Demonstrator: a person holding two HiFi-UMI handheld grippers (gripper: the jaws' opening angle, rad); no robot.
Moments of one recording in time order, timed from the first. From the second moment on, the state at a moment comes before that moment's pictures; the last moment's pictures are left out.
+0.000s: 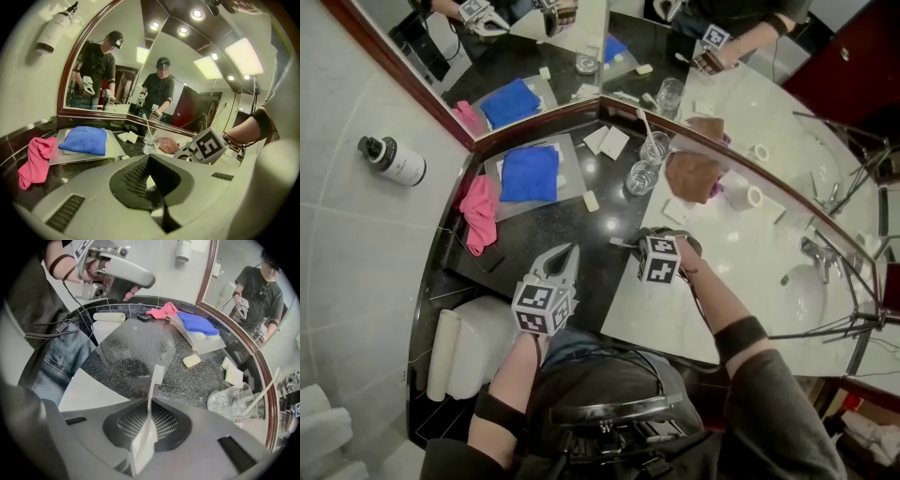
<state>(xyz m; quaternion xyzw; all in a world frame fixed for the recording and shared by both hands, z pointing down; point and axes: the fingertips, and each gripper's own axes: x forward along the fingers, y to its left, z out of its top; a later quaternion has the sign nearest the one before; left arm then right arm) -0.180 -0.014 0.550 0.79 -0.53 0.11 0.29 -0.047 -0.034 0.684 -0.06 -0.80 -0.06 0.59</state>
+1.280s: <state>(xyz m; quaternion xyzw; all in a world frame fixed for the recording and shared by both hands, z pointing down) -0.103 -0.041 0.504 0.83 -0.49 0.13 0.23 0.093 -0.094 0.485 0.40 -0.90 0.12 0.10</state>
